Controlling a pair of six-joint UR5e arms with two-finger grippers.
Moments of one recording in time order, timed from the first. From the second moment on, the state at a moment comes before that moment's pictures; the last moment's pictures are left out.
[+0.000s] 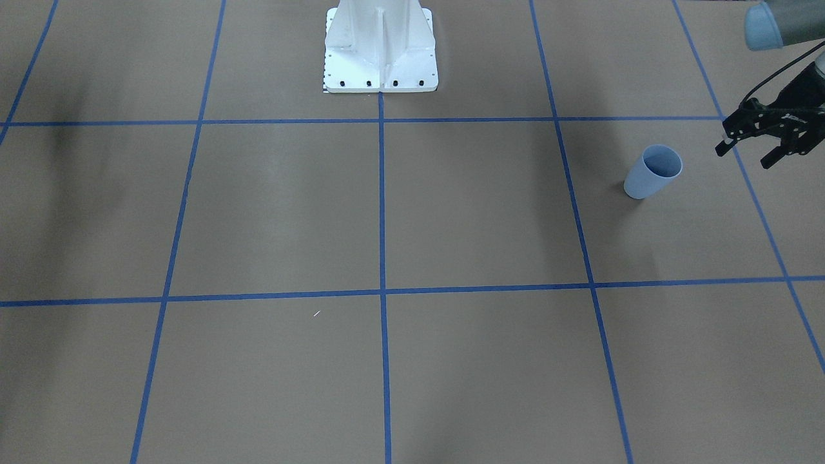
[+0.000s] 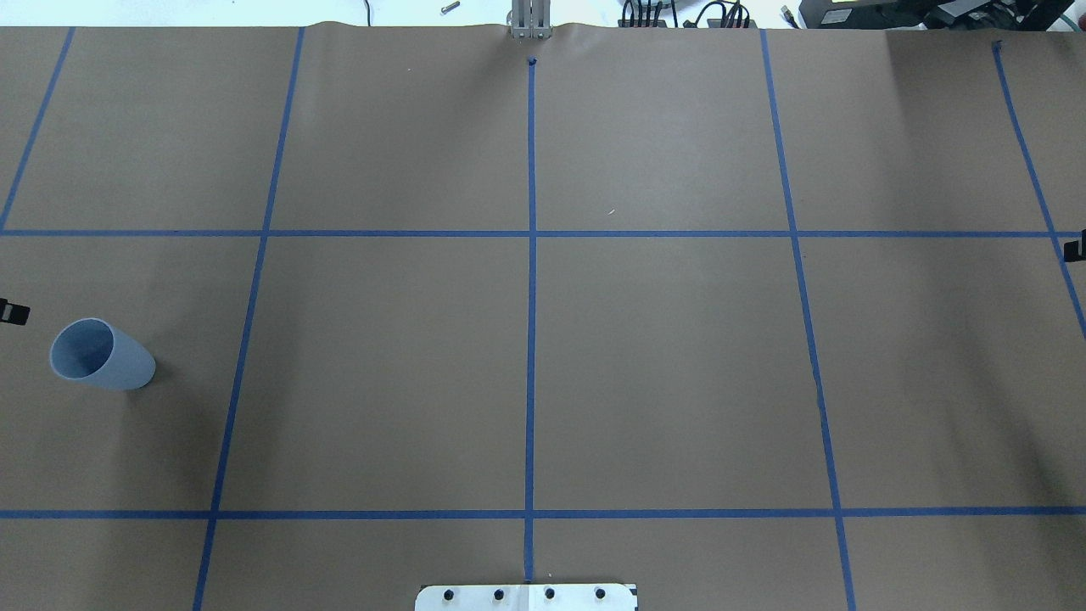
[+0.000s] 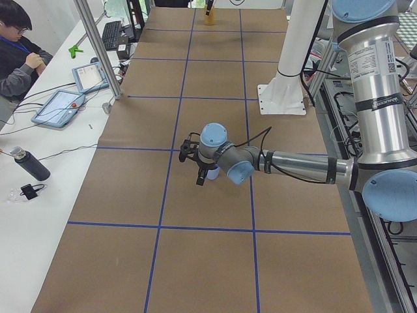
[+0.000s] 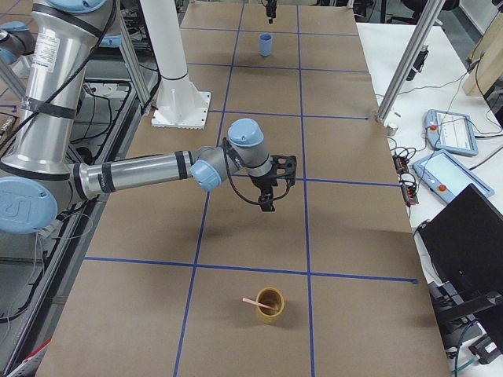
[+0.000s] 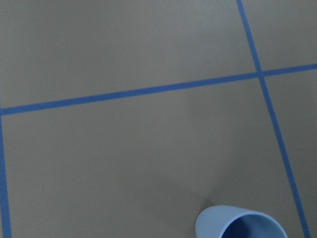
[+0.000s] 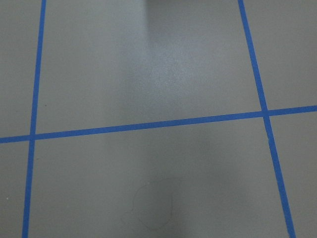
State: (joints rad) left arm -1.09 -1.33 -1.85 -2.26 -2.26 -0.62; right arm 1.24 -1.83 2.01 -1.10 2.16 0.75
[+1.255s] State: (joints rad) left arm -0.89 -1.36 -1.85 -2.29 -2.16 -0.69; right arm 1.24 -1.83 2.01 -1.10 2.16 0.76
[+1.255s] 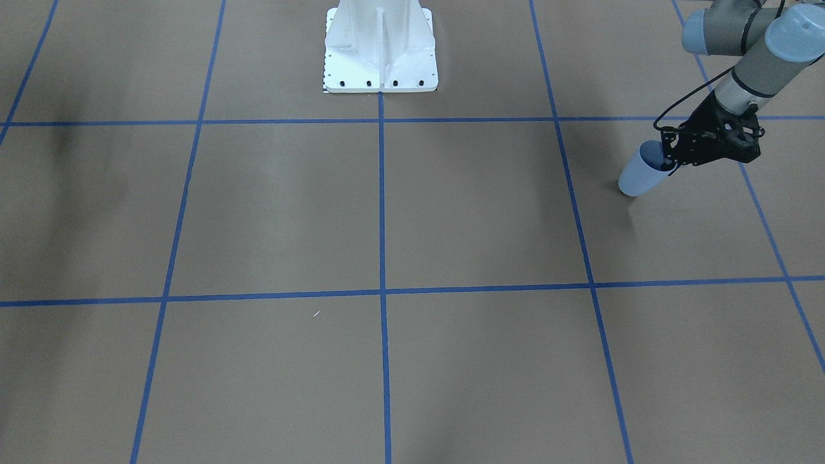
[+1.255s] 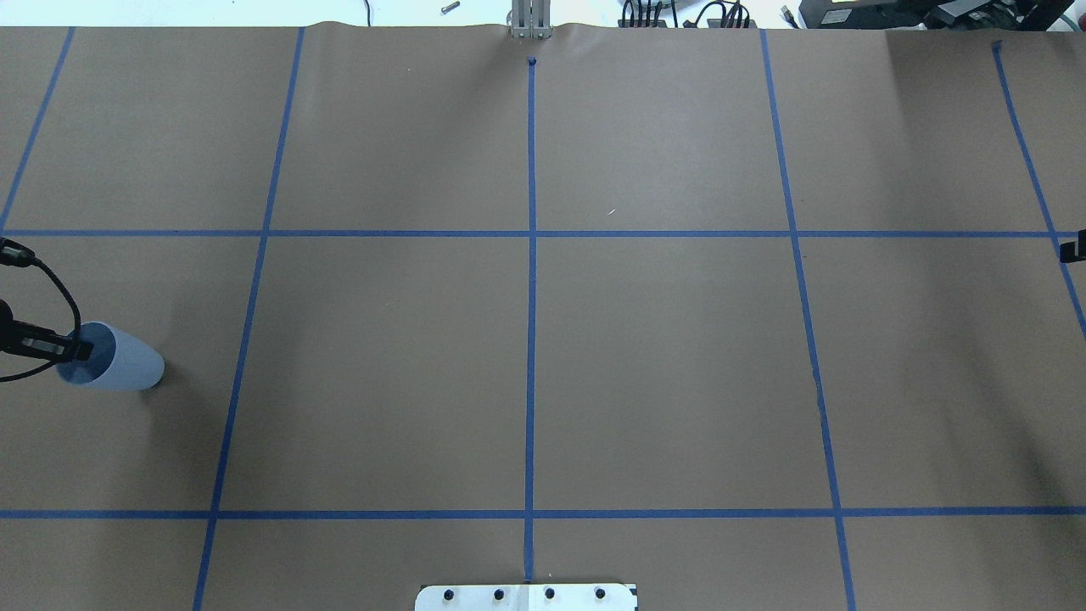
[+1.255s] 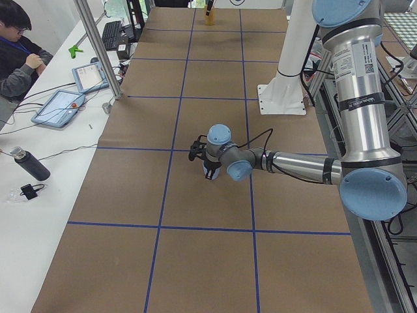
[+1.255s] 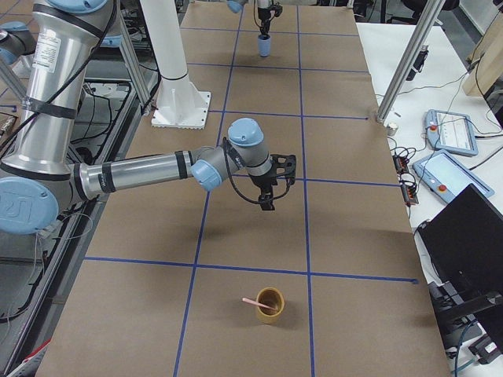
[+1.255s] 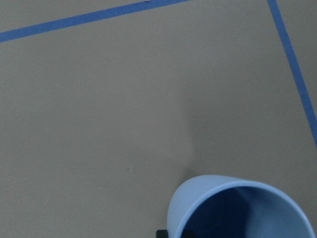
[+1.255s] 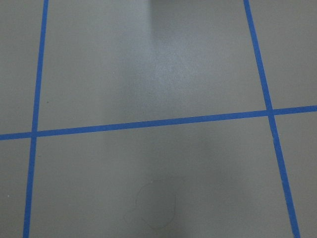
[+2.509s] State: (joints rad) left arm -0.56 -2.36 -1.71 -1.48 -1.94 -1.17; right arm 1.24 -1.83 2.01 -1.10 2.17 0.76
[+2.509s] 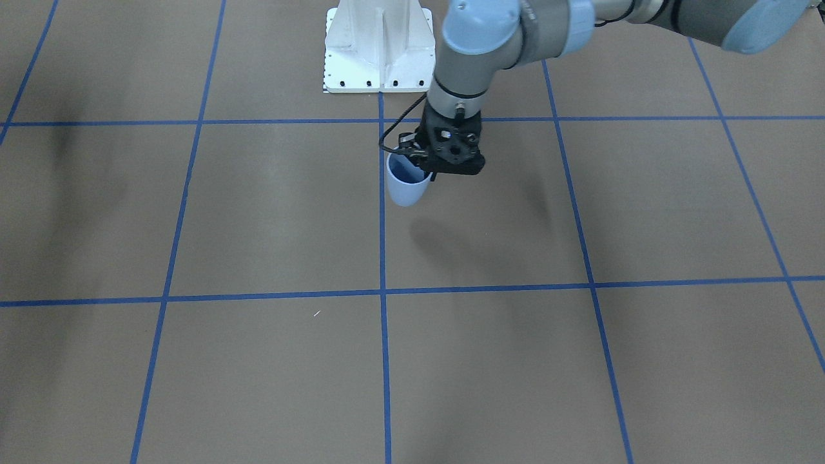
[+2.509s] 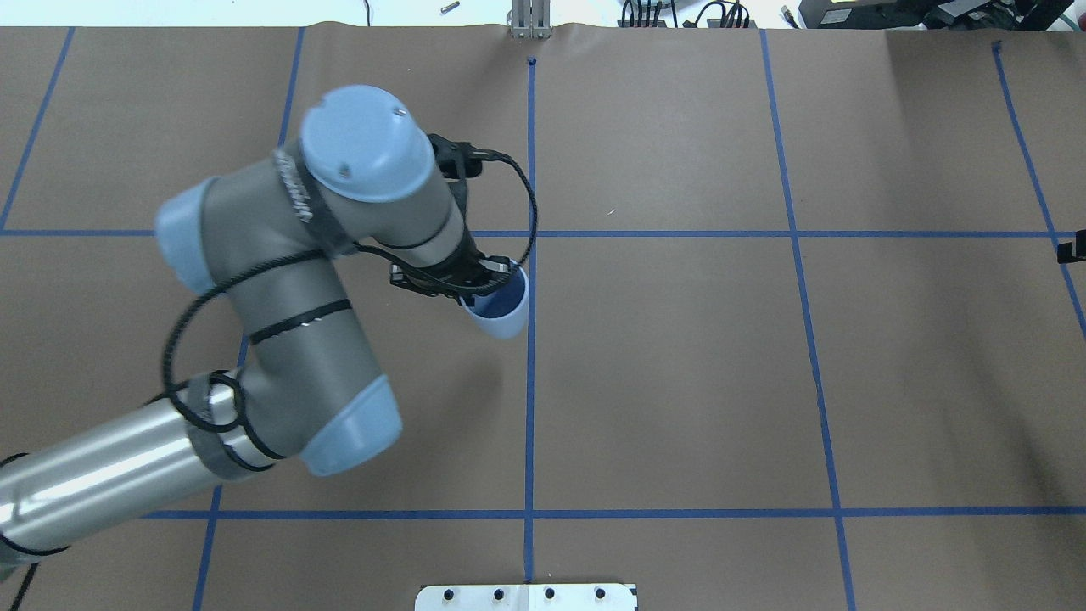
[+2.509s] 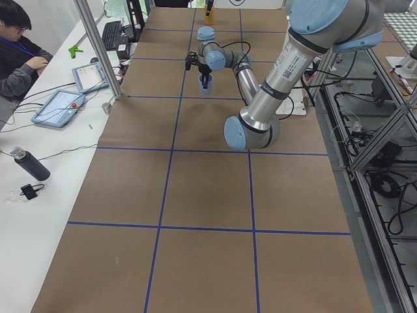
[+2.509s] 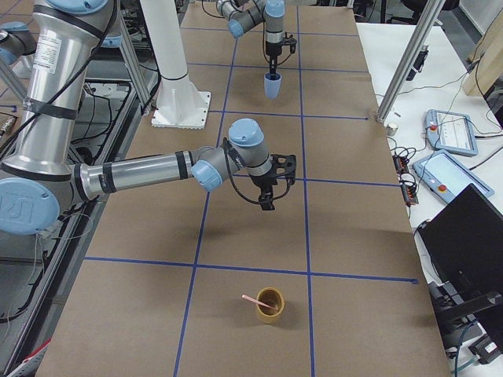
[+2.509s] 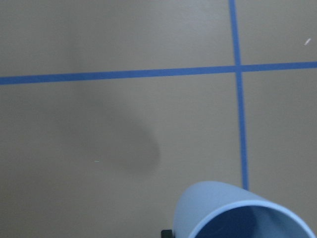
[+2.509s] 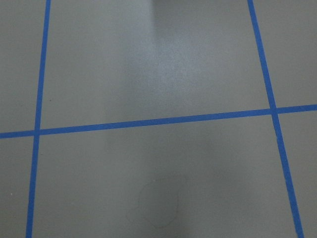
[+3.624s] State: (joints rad) left arm -0.45 -2.41 -1.60 -1.49 -1.83 -1.18; right arm 1.23 -1.83 2.00 -1.10 2.17 0.76
